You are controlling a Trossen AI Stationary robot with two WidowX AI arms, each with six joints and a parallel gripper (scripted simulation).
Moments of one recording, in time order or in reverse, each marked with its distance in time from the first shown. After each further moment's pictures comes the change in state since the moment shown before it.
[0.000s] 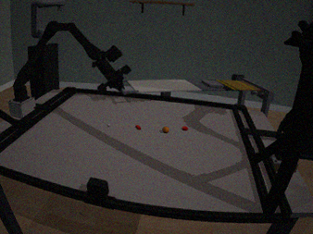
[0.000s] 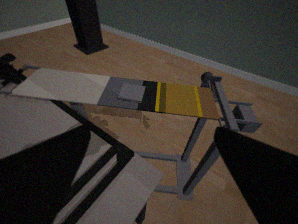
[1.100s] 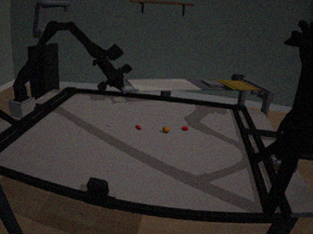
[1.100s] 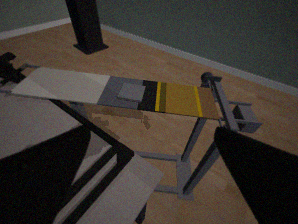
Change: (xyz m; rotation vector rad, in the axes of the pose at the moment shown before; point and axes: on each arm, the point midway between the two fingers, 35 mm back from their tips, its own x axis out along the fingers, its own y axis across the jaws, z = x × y) left arm -0.005 0.004 0.000 0.000 -0.002 -0.028; right arm 0.000 0.000 0.000 0.000 0.000 0.000
